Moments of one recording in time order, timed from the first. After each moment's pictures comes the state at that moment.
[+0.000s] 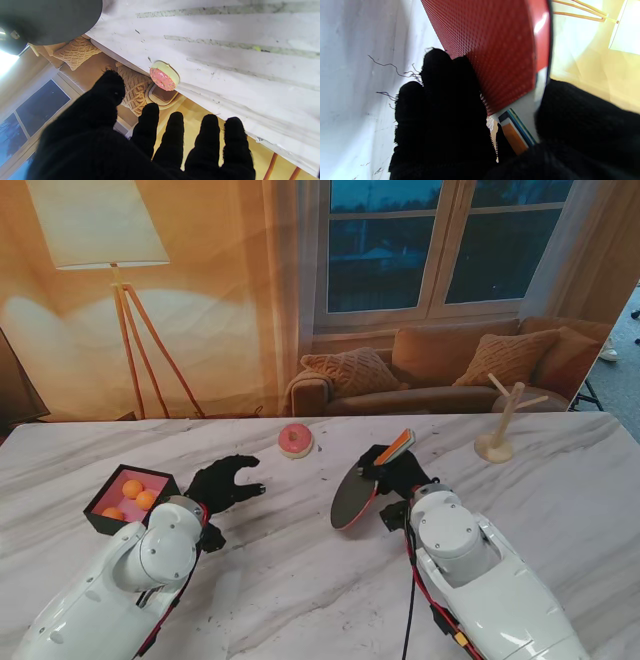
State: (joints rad) left arm 1.44 -1.11 -1.11 -1.56 0.47 0.24 -0.03; right arm -1.39 -1.23 1.14 -1.47 -0.03 0.21 -0.12; left_hand 0.74 -0.34 0.53 -0.07 0.42 0.14 0.22 0.43 0.31 0.16 0.22 0.37 0.21 0.29 0.20 0.50 -0.07 0.26 0.66 0.68; right_hand 0.73 -0.67 1.06 -0.29 0.83 -0.14 1.00 0.64 1.00 0.16 0.74 0.54 1.03 0.10 0.97 0.44 0.46 0.11 1.42 0.52
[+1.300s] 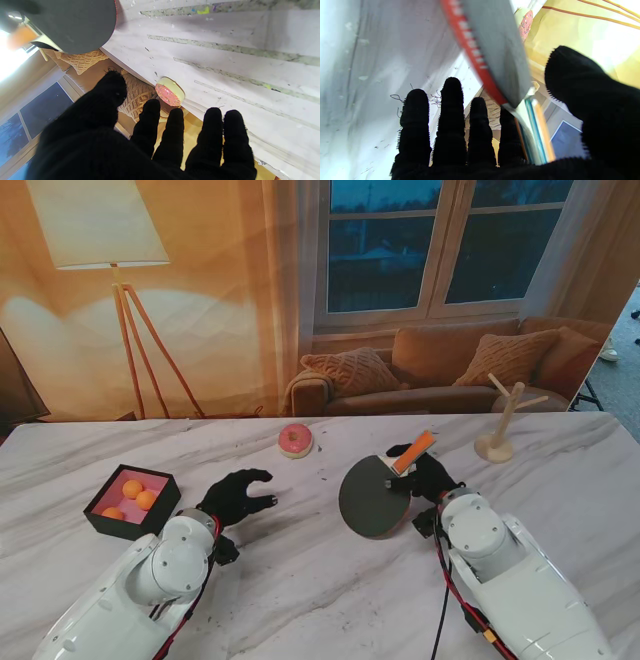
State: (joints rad) left arm 1.46 -1.14 -1.08 -1.54 0.41 0.22 0.00; right arm -1.36 -1.18 1.20 -1.33 -0.16 0.15 -0.01; left_hand 0.73 -0.35 0.56 -0.07 0.45 0.15 0.29 0.44 0.36 0.16 0.25 0.38 0.25 0.34 0.32 0.53 -0.05 0.28 0.89 0.65; right_hand 0.44 -0.94 1.22 -0.21 0.19 -0.09 0.63 0.47 0.27 -0.02 0.61 0.46 0.53 0.00 0.64 0.45 0.19 0.11 1.18 0.62
